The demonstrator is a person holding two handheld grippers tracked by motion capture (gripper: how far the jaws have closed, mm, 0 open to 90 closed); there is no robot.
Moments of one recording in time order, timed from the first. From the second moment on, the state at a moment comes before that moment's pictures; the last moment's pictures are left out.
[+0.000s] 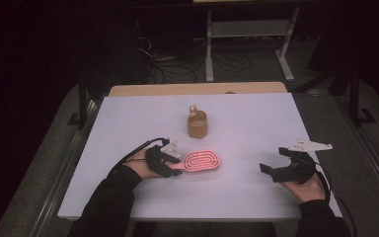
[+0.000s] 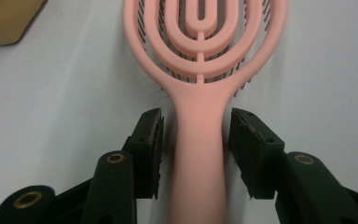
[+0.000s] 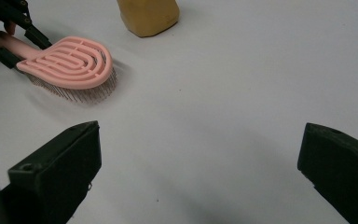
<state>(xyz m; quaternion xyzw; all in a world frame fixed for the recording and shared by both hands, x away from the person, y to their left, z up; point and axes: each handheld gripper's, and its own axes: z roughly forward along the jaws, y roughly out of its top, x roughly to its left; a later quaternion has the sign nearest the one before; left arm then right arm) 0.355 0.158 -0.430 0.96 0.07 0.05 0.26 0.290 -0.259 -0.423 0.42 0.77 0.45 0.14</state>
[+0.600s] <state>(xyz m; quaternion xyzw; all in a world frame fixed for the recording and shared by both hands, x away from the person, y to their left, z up) 0.353 0.154 -0.427 0.96 0.06 0.04 0.26 0.290 -0.259 -0.424 0.42 0.77 0.45 0.14</state>
